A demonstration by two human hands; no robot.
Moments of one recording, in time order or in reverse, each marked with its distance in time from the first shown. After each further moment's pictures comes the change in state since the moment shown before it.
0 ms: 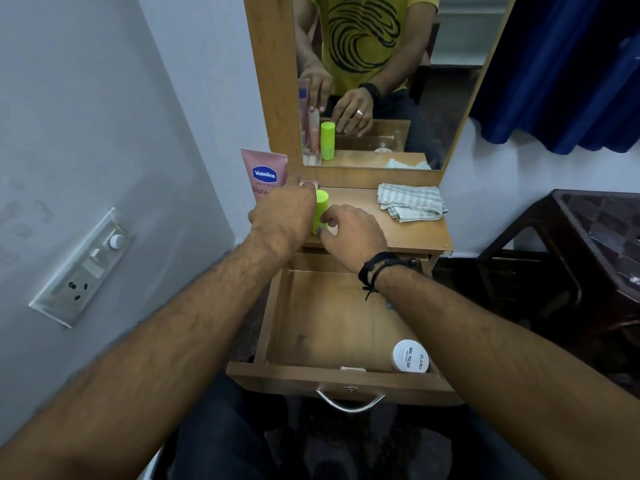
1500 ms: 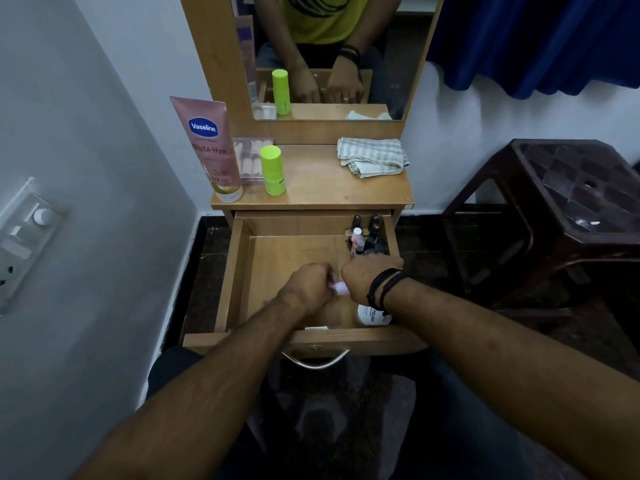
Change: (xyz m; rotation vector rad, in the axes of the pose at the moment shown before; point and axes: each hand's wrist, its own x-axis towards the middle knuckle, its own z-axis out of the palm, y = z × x) left_hand -0.073 0.087 0.164 -0.652 -0.453 0.205; right_hand -0.099 0.074 0.008 -0.674 -0.769 0.121
